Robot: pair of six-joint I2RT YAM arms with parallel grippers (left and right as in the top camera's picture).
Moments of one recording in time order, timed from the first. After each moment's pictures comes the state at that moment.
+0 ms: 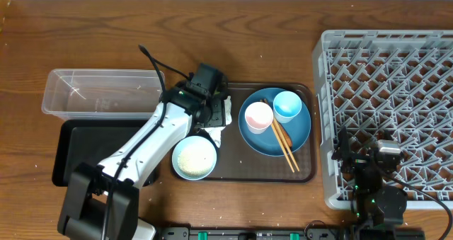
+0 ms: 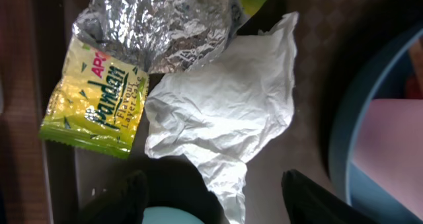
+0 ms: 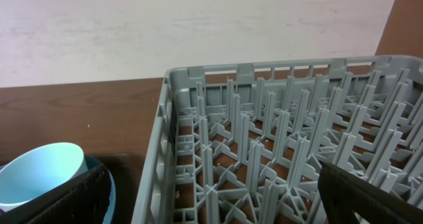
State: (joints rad) left arm -0.46 1.62 1.08 -0.72 -0.01 -0.50; right arm -0.03 0.01 0.01 -0.07 0.04 0.06
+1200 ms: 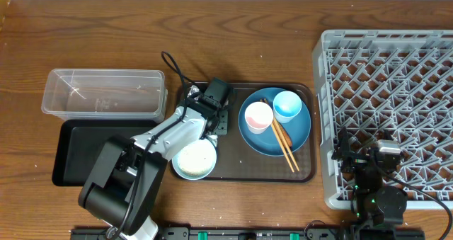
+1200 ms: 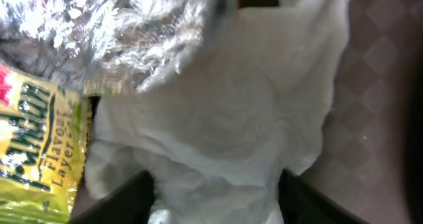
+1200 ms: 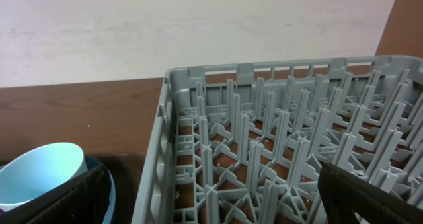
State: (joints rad) left arm -0.51 1.78 0.98 -0.50 -0.08 -0.46; right arm -0.03 0.01 0.01 -0.07 0.05 0.06
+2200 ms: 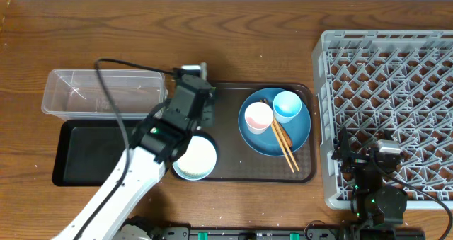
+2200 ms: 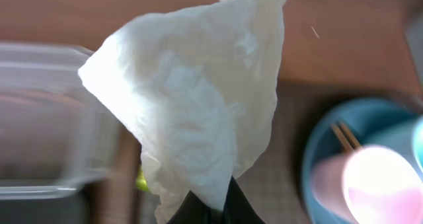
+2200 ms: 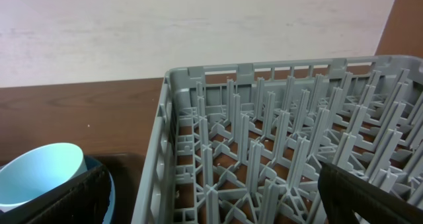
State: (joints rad) left arm -0.51 1.22 0.97 -0.58 -0.29 -0.44; right arm -0.03 0.01 0.01 -0.07 0.04 0.06
